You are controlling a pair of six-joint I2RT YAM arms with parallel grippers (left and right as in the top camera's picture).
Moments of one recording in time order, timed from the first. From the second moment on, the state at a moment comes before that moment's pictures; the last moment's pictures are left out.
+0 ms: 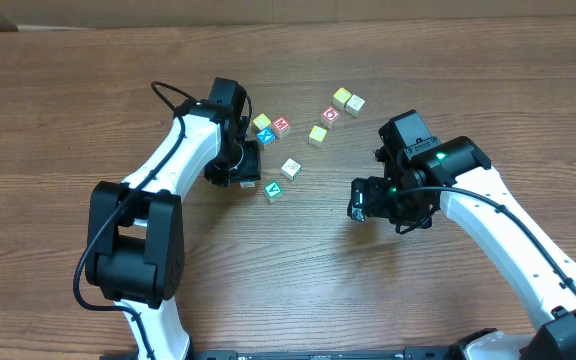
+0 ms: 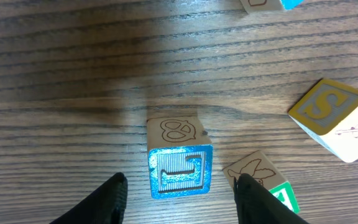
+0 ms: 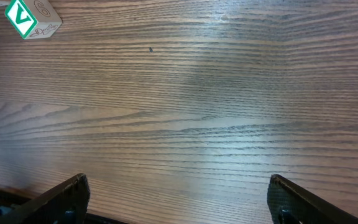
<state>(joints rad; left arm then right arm) -0.23 1.98 1.41 -0.92 0.13 -0.29 0.41 1.53 1.20 -1.12 -0.26 0.46</state>
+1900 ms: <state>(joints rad) -0.23 1.99 1.56 -1.08 0.12 -0.39 0.43 1.53 1.20 -1.13 -0.25 0.49</state>
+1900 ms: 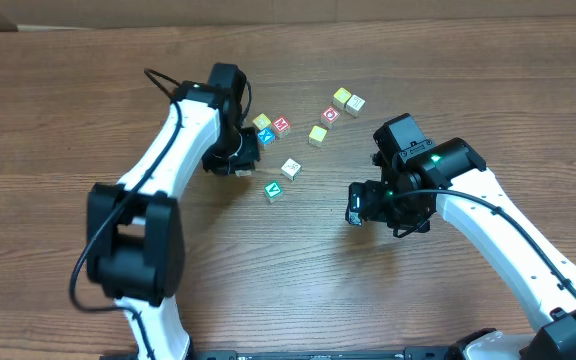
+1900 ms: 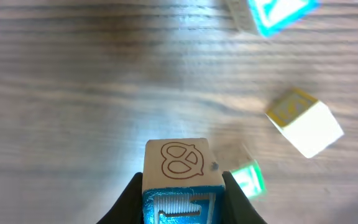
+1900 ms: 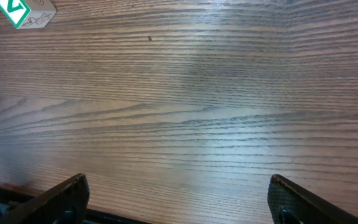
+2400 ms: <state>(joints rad) -0.47 1.55 1.33 -1.15 0.05 -0.55 0.43 1.53 1.20 -1.13 -0.23 0.49</state>
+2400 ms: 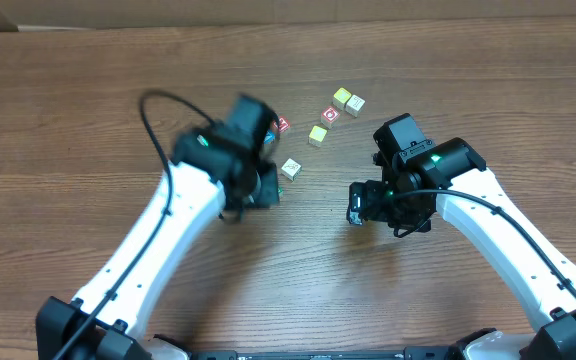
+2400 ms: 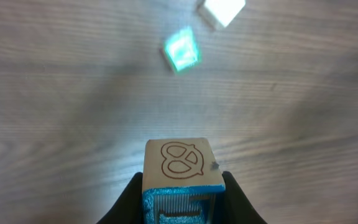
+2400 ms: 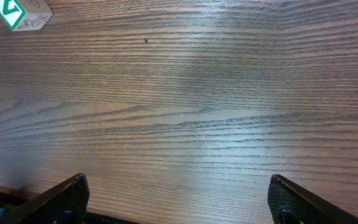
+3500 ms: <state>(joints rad) -0.64 1.53 0.81 -0.73 0.12 -0.77 0.43 1.53 1.20 -1.14 -0.23 0.49</state>
